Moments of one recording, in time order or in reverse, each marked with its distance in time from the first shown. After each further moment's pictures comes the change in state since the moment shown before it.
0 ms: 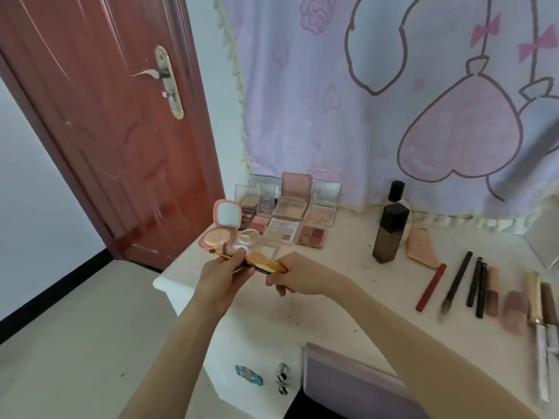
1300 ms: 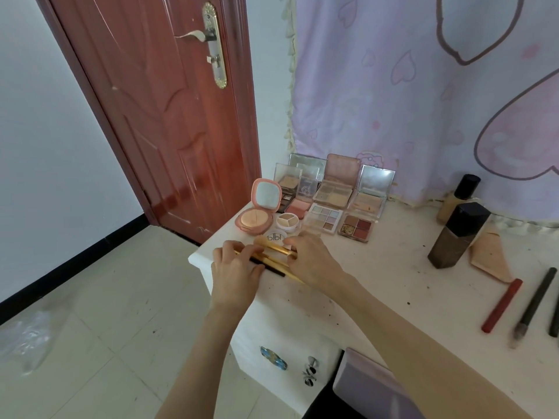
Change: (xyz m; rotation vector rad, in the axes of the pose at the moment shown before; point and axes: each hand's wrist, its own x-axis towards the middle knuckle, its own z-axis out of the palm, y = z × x) left_hand 0.021 -0.029 -0.054 1.300 0.292 0.539; right_hand 0.067 -0.004 0.038 -0.291 0.302 -0.116
